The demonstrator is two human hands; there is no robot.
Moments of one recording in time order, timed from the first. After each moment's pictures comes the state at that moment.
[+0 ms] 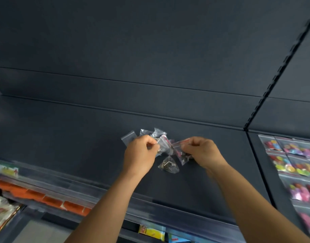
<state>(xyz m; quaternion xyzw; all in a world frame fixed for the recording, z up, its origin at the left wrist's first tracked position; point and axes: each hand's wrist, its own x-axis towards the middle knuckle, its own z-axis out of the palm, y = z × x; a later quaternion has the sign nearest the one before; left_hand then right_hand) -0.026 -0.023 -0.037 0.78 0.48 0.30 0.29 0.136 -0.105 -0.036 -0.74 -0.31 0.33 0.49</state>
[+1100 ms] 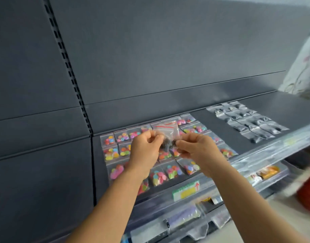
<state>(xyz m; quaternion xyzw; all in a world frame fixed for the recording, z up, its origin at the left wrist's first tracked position) 0.272 -0.330 0.018 0.73 0.20 0.20 0.63 0.336 -0.462 0.022 -0.74 -0.12 0.17 0.64</state>
